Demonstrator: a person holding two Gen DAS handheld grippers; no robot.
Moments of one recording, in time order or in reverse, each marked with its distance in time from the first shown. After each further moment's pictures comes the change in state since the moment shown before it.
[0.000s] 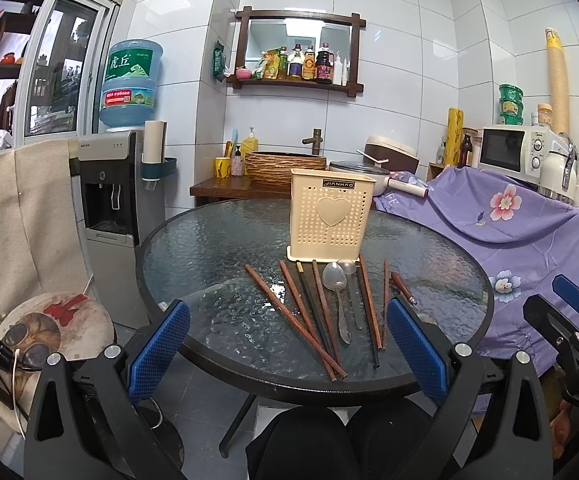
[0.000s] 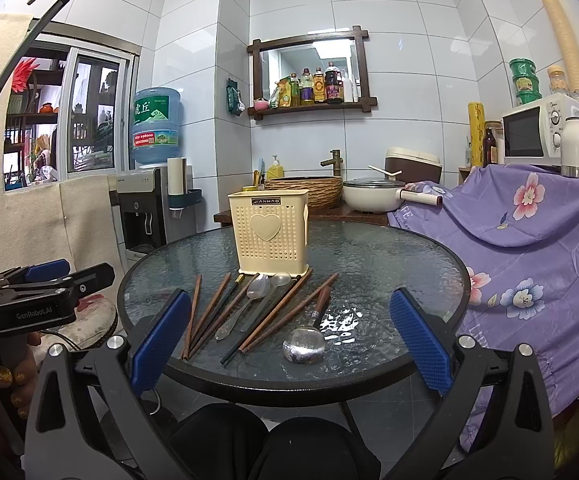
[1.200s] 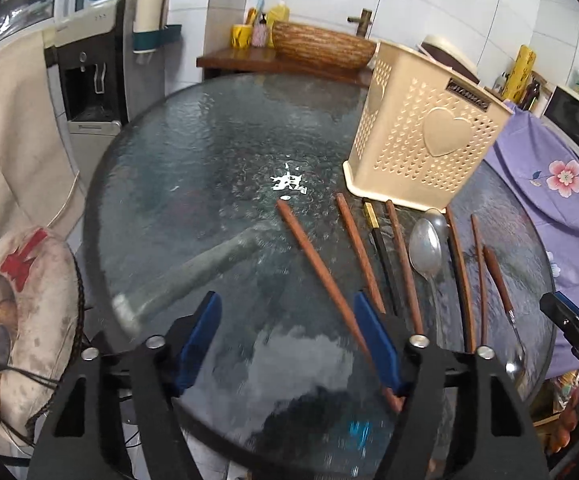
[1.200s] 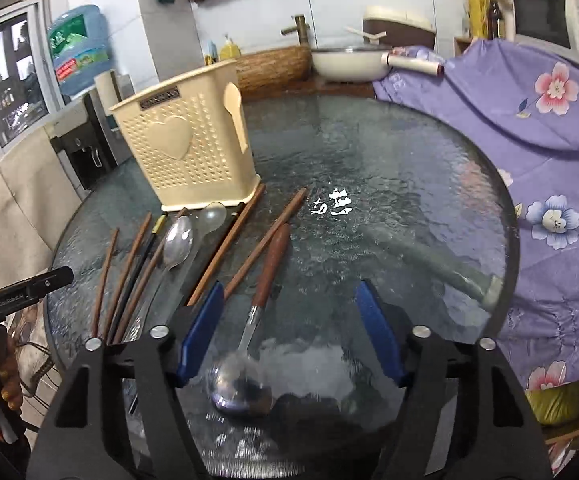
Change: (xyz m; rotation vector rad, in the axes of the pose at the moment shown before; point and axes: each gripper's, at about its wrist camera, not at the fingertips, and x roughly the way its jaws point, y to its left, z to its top) left arm 0.197 0.066 0.015 -0.133 0.509 0.020; right arm 0.207 -0.063 0.009 0.170 0.534 -0.051
